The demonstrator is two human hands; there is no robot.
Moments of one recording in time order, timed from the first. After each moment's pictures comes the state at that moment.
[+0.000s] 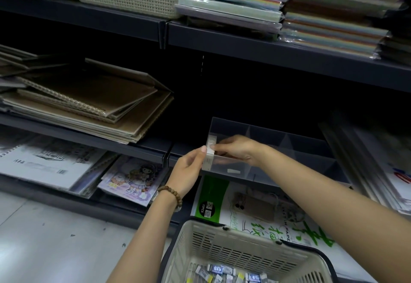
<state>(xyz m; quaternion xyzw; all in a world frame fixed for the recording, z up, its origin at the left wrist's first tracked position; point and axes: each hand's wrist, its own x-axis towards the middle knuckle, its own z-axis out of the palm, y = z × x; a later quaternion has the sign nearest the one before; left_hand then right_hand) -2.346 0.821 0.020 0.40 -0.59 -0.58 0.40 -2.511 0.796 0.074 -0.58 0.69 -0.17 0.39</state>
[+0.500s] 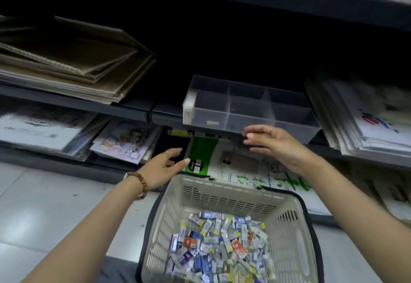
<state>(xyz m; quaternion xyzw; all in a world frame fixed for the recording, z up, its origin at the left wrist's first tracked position) -2.318 0.894 -0.017 0.49 -0.71 -0.48 0.15 -2.604 0.942 0.041 -0.47 0.61 -0.40 0.49</state>
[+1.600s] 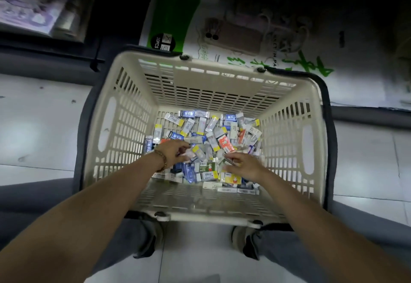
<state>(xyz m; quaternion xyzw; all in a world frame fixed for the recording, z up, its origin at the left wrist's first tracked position) -2.383 0.988 -0.335 0.45 -0.73 -0.49 -0.14 -2.610 1.099 -0.310 -0.40 0.72 -0.05 0.56</state>
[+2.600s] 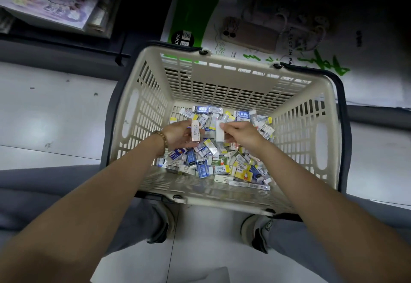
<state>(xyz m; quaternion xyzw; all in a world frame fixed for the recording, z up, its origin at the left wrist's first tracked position) -2.380 0.971 -0.283 0.55 -0.27 -0.79 0.08 -2.570 1.036 -0.274 -0.32 0.71 -0.26 0.58</state>
